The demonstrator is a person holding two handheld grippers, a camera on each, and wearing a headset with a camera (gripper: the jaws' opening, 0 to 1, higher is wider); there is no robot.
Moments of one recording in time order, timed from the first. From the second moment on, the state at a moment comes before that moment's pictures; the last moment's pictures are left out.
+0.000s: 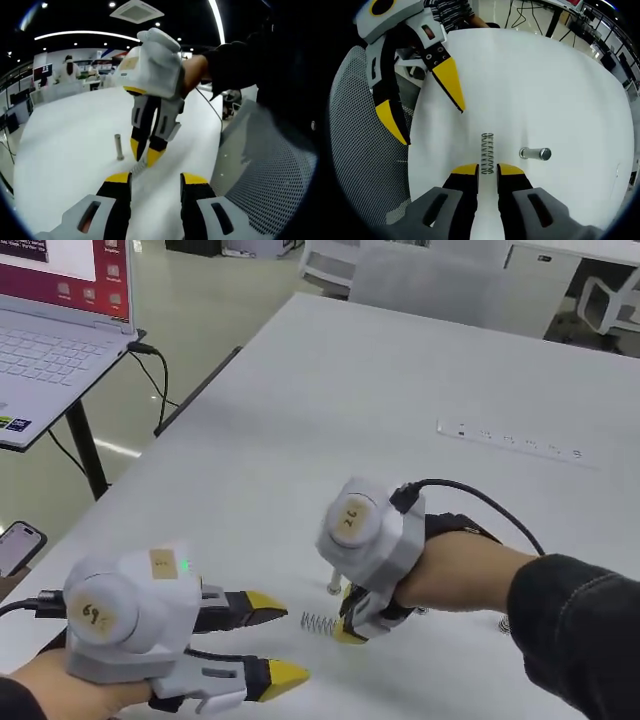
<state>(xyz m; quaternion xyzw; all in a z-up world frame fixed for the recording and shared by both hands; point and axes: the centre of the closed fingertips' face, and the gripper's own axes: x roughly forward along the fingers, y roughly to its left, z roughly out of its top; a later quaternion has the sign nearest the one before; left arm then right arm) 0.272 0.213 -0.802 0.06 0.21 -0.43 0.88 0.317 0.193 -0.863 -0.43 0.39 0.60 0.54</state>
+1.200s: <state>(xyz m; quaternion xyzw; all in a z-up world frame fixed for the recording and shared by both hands) 0.269 0.177 -0.781 0.10 0.19 -0.48 0.85 0.288 0.150 -0.793 -0.39 0.39 0.60 0.58</state>
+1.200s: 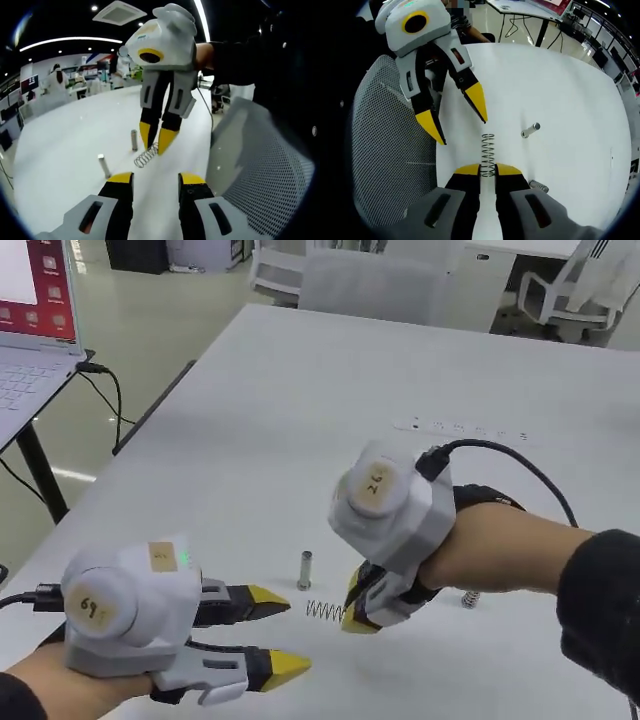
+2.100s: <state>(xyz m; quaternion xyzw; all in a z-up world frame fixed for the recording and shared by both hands) 0.268 0.118 -0.751 0.15 0.15 -0.54 0.82 0.265 0.101 -0.769 -0.44 0.37 0.60 0.56</state>
